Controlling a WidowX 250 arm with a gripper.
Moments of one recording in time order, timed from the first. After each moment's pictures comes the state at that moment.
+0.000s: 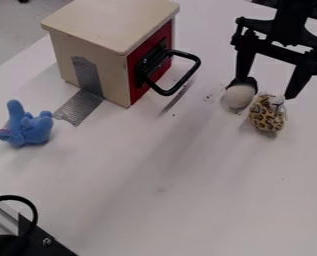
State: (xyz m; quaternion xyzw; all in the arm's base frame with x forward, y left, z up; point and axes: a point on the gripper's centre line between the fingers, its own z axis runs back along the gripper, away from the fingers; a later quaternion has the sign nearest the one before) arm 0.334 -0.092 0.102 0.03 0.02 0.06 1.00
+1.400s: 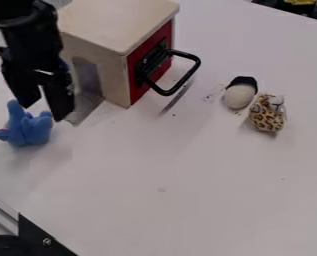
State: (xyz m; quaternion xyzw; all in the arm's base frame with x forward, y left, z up) arm 0.176 0.134 0.084 -0.03 -0.01 0.01 1.00
